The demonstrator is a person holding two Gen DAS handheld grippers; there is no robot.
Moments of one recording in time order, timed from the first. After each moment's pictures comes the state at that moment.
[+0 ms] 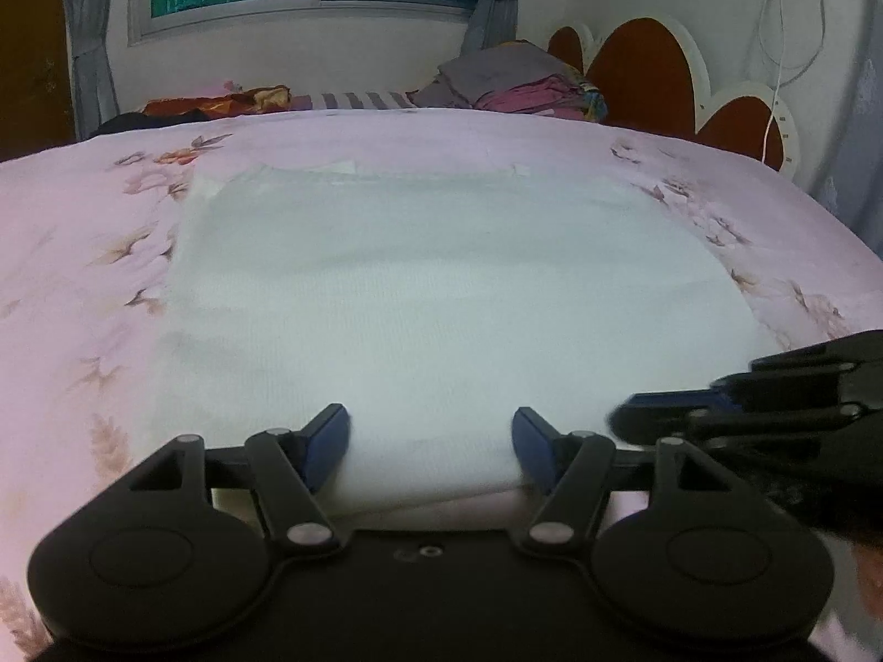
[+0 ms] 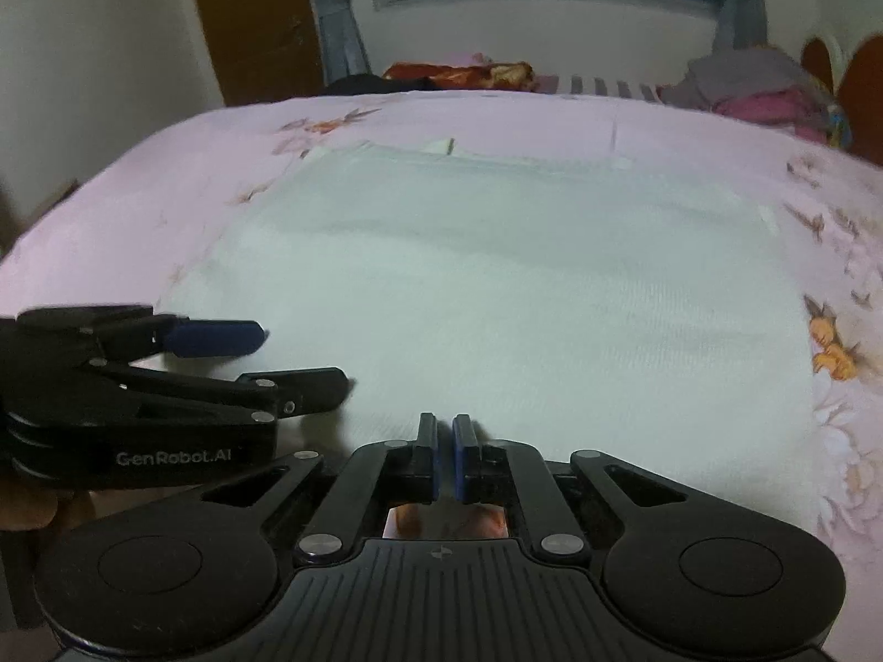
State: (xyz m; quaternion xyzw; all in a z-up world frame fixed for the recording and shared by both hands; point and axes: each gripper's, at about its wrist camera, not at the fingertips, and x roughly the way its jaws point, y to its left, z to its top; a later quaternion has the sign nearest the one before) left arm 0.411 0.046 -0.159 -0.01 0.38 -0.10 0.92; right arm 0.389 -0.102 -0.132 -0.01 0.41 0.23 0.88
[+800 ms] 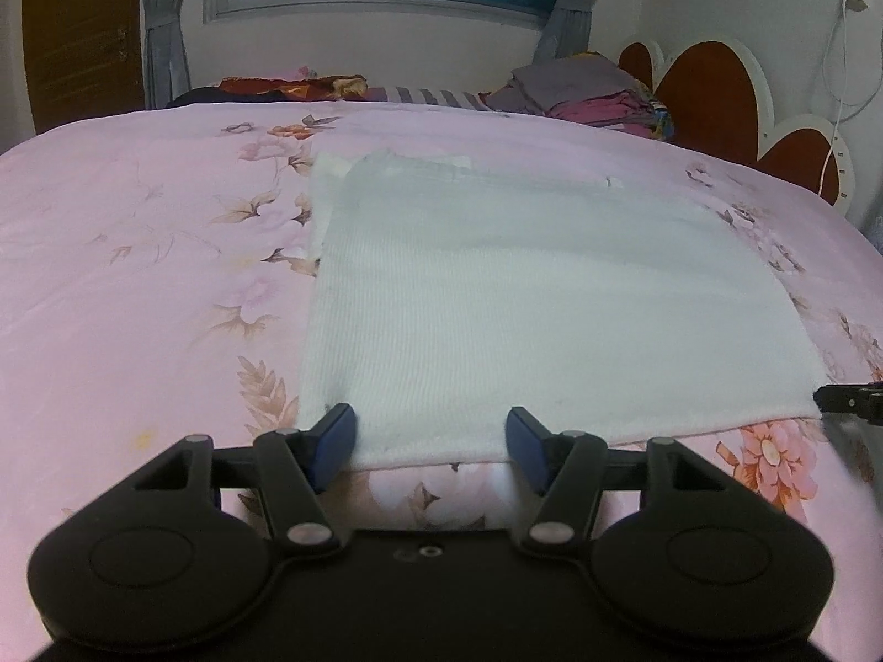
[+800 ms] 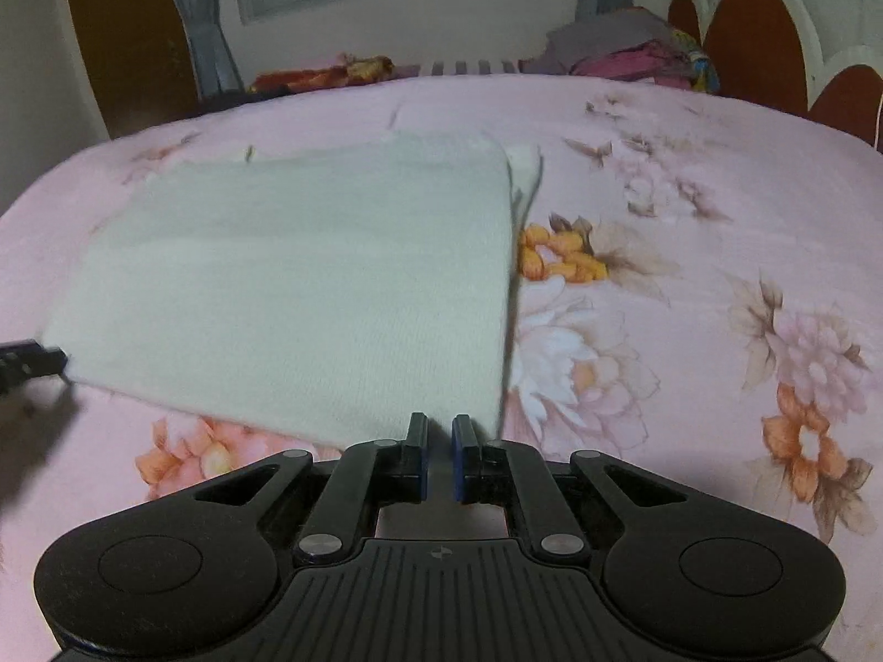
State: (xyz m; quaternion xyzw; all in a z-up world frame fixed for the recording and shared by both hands) left arm 0.386 0.092 -0.154 -0.04 0.38 -0.03 0.92; right arm 0.374 -0.214 -0.133 0.03 0.42 0.11 0.90
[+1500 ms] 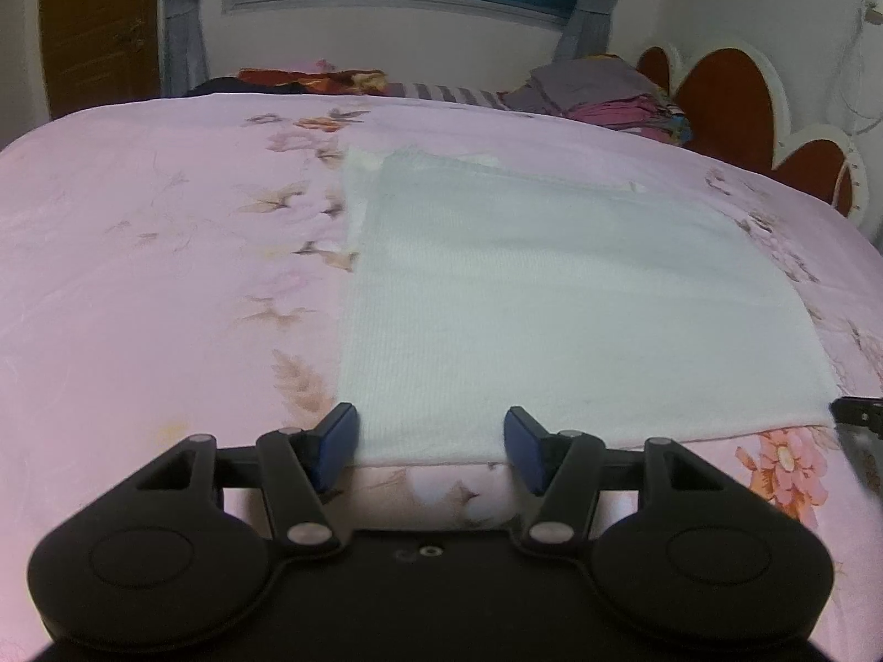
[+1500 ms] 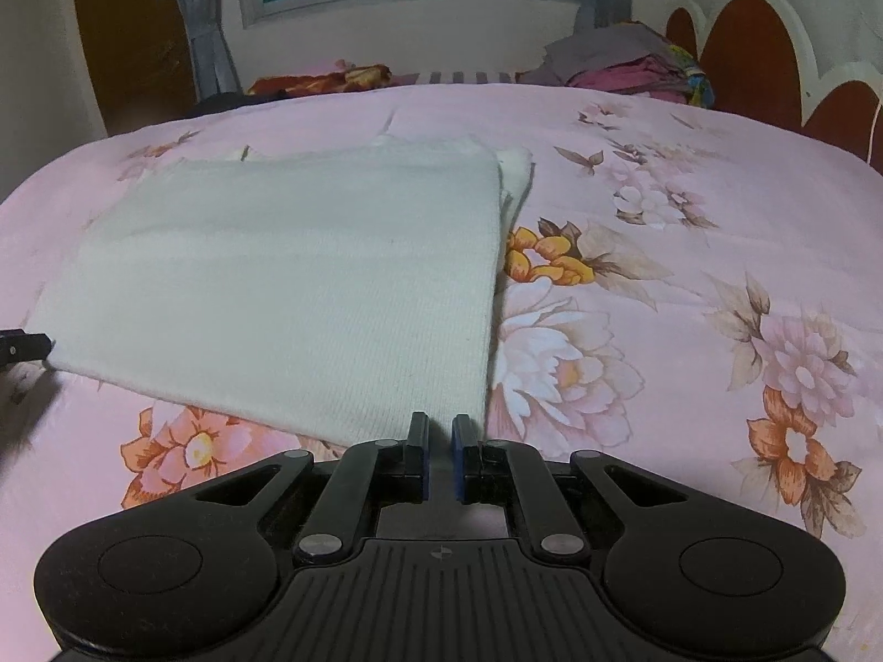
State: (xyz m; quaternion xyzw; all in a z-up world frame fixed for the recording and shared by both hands) left arm 0.384 0.109 -0.154 -0.04 0.39 0.00 0.92; right arm 0.370 -0.220 -0.138 0.01 0.41 0.11 0.91
